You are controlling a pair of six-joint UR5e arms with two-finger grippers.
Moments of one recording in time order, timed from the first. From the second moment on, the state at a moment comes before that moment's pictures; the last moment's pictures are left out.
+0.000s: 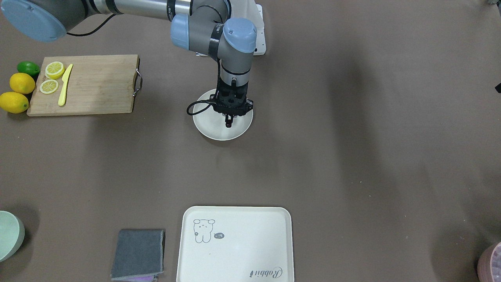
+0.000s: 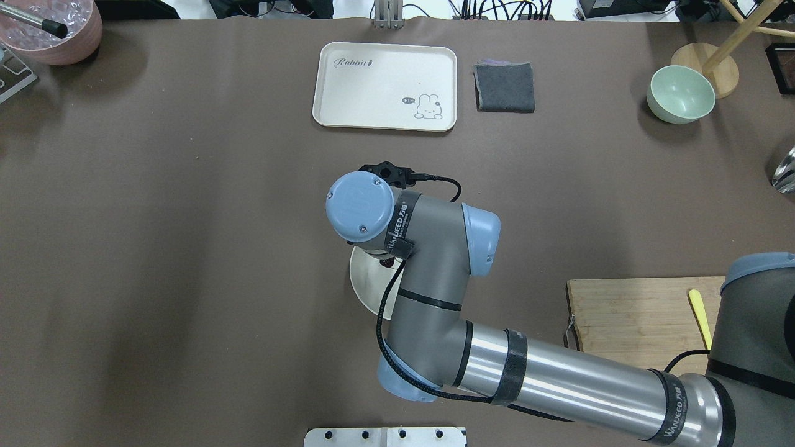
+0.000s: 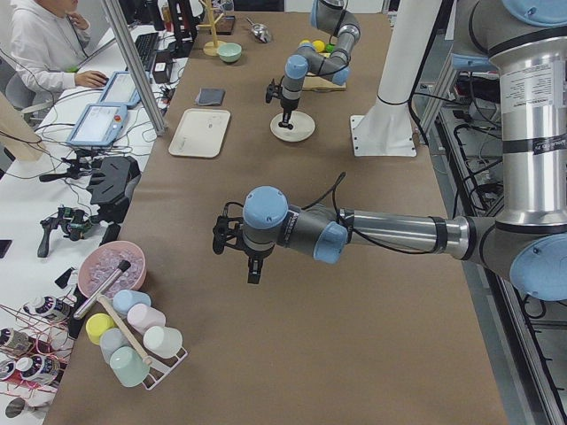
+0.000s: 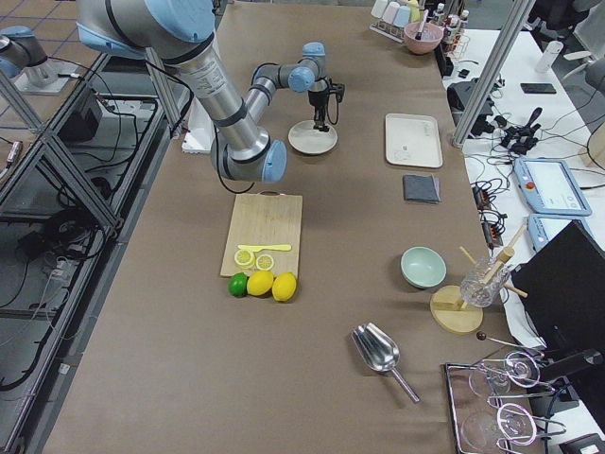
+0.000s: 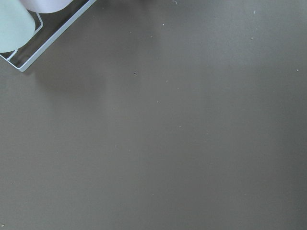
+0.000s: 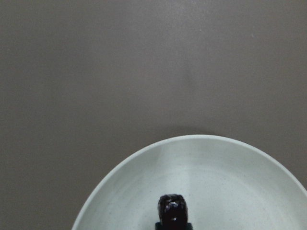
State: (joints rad) left arm -1.52 -1.42 -1.78 -1.86 -2.47 -0.27; right arm 0.39 -0.70 1.47 -1.67 1.65 1.41
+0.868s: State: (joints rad) left arm -1.52 -1.42 -1.77 -1.86 -2.47 -0.27; right arm 0.38 -0.79 1.57 -1.67 1.63 1.41
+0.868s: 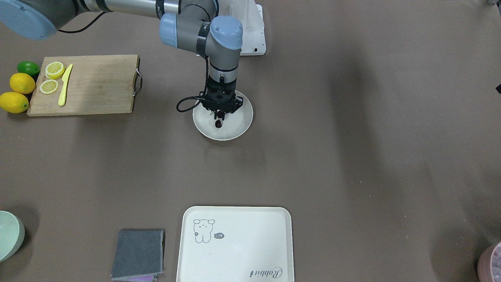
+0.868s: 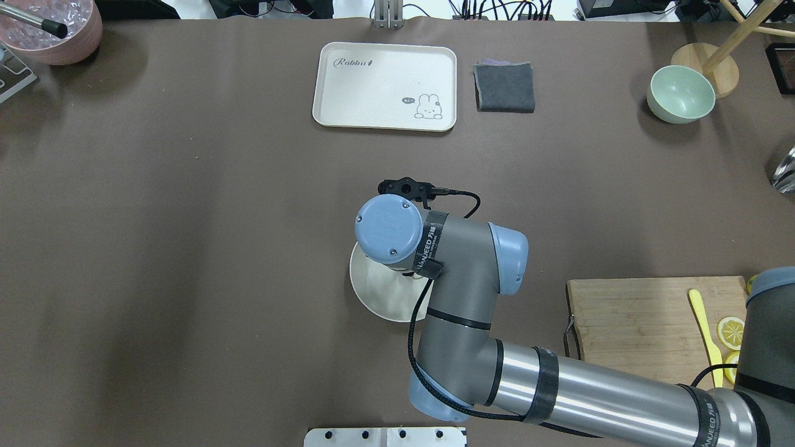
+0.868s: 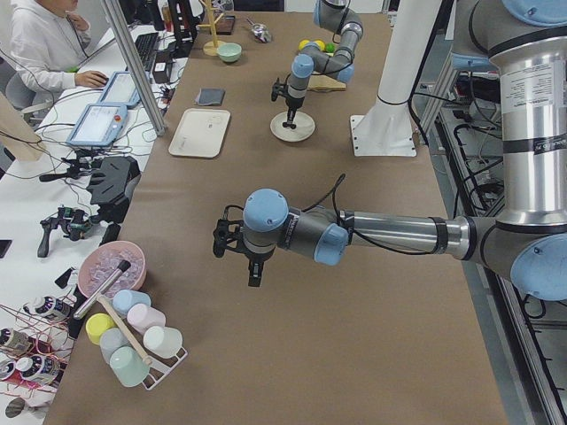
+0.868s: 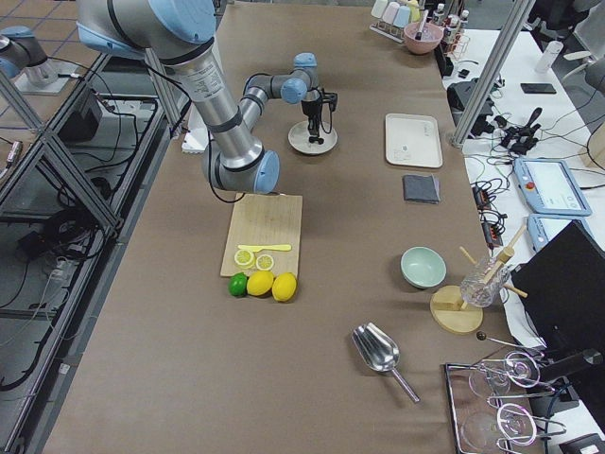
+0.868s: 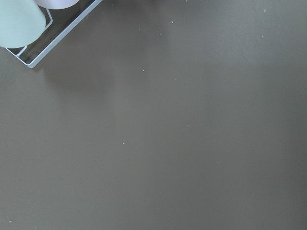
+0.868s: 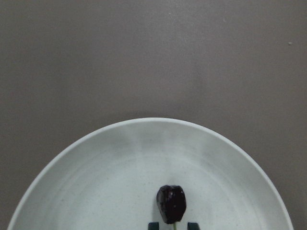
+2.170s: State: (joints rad) left arm -1.52 -1.43 -1.77 -1.86 -2.43 -0.27; right arm 0.75 -1.08 2.01 -1.95 1.90 0.89
